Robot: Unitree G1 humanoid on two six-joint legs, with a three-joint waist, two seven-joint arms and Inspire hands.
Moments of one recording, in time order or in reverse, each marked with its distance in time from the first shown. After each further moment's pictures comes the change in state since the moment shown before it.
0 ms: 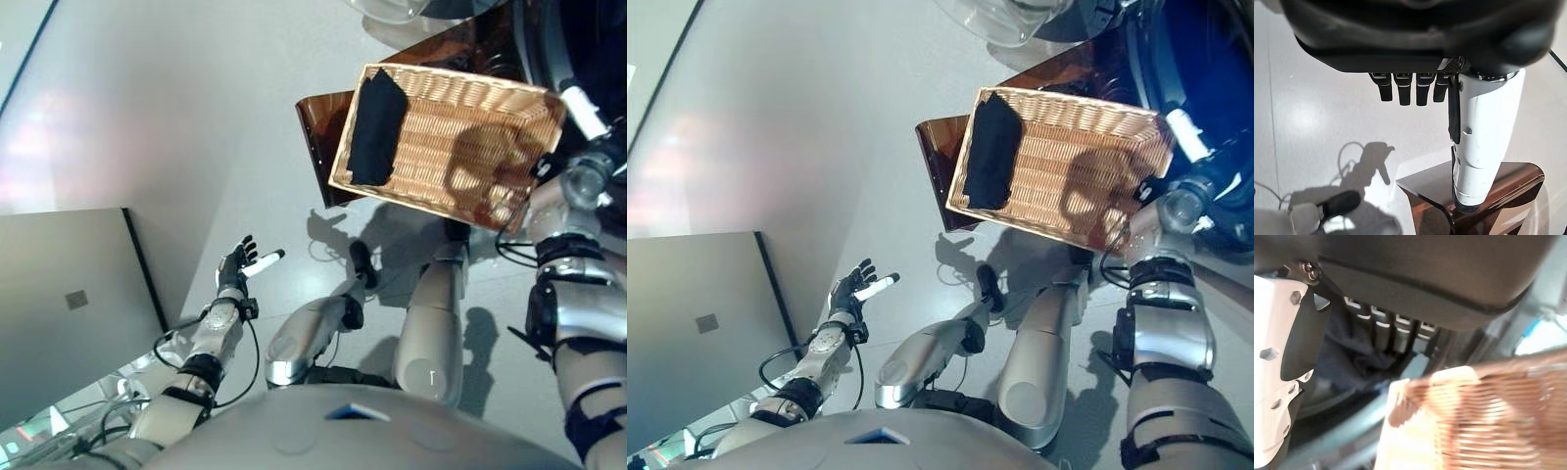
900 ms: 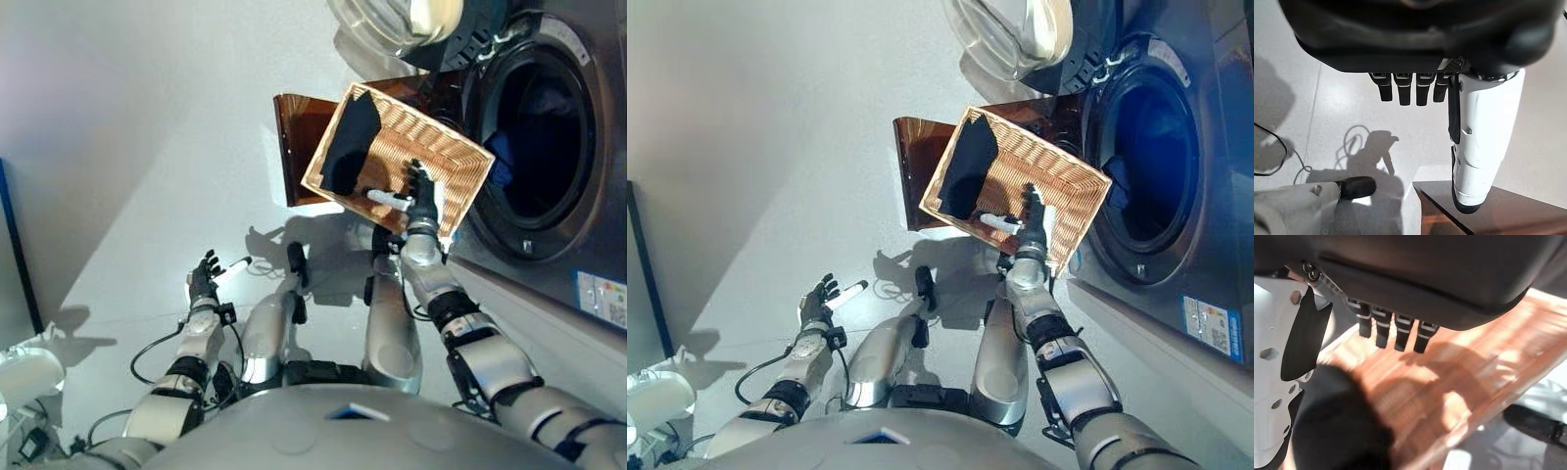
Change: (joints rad) left arm -0.018 0.050 0.116 0.119 0.060 0.001 0.117; right arm 0.191 0.351 0.404 -0.154 -0.384 0.070 -0.058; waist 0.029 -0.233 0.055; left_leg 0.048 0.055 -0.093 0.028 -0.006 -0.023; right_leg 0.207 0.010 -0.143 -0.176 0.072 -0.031
